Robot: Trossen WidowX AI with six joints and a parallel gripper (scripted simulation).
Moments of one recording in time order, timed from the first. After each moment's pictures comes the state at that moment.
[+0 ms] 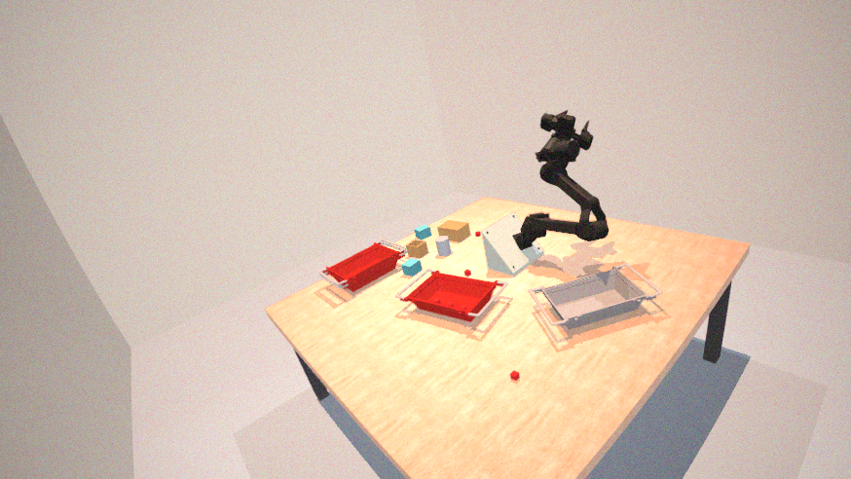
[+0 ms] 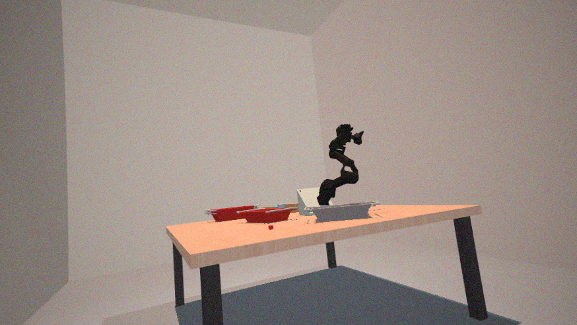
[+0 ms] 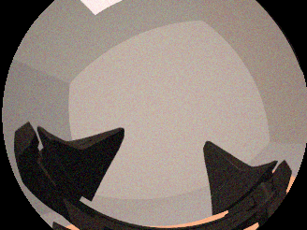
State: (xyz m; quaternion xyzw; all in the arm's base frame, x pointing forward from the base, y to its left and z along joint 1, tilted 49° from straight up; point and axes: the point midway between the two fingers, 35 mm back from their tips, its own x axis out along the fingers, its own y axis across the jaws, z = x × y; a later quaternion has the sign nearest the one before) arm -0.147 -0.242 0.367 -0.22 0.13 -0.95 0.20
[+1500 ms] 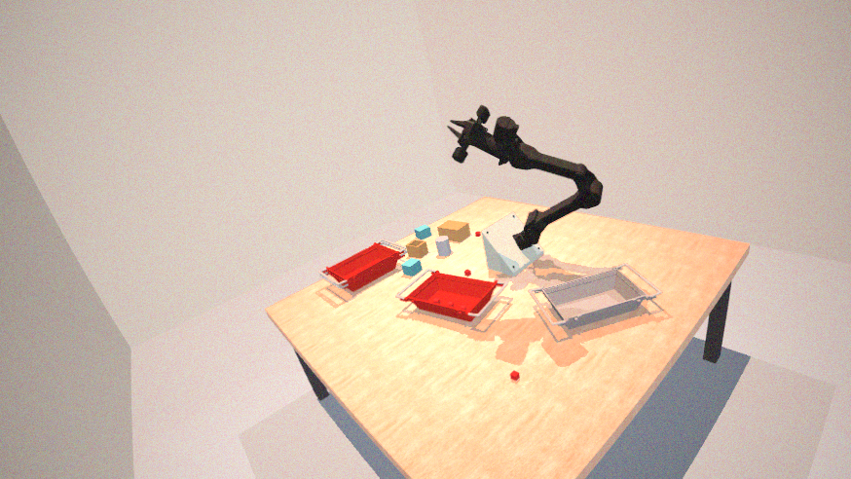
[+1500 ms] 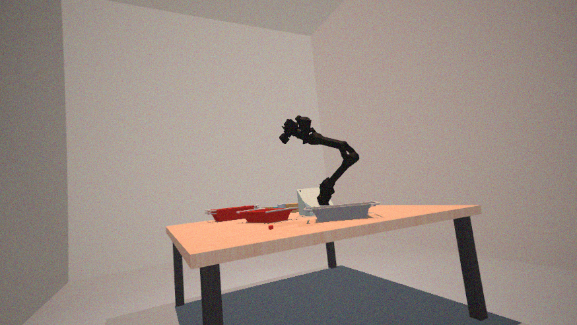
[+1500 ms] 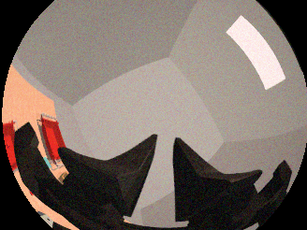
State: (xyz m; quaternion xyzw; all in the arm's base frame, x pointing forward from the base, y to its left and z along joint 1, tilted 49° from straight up) arm 0.240 -0.352 0.269 -0.23 0.30 -0.45 0.81
